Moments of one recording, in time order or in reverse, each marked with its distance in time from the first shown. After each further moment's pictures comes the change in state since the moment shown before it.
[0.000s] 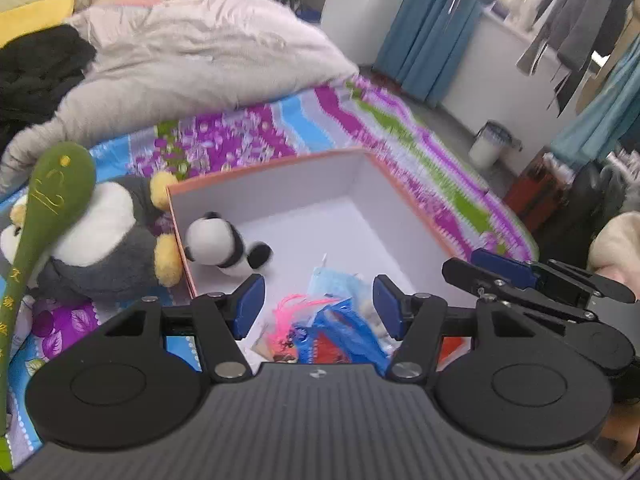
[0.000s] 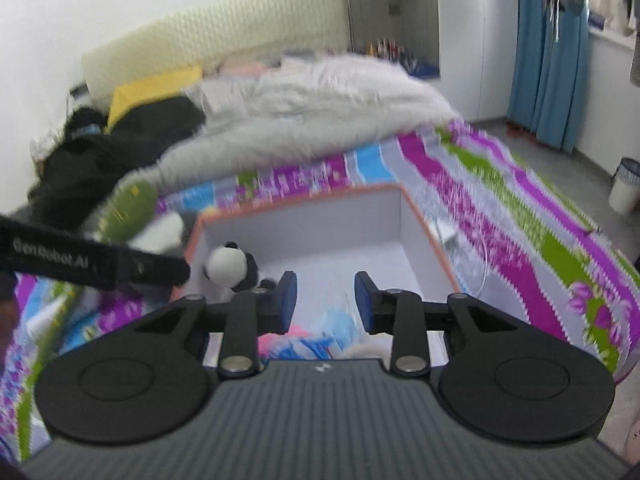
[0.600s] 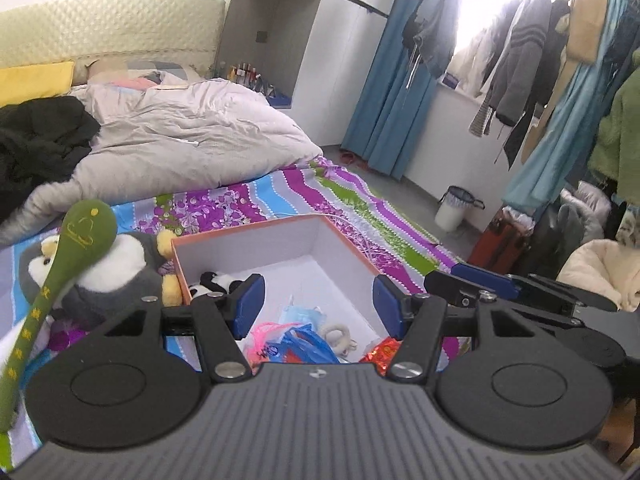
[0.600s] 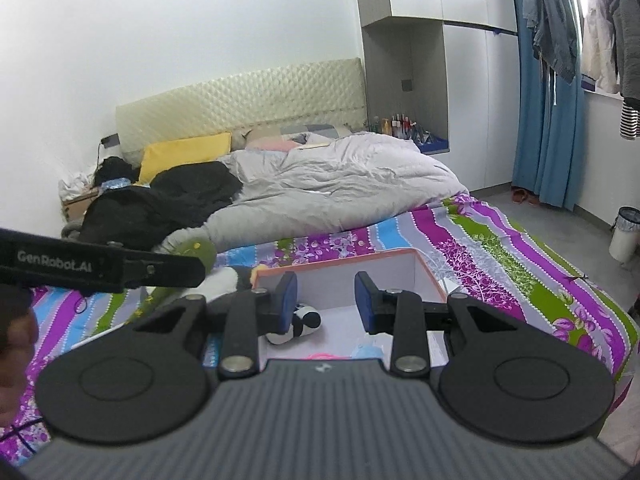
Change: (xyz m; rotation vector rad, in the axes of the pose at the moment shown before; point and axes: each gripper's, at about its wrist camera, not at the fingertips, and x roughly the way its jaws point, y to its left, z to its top) left arm -0.139 -0.031 -0.067 0.041 -0.260 -0.066; right arm -0.108 0.036 -0.022 -0.024 -0.193 0.029
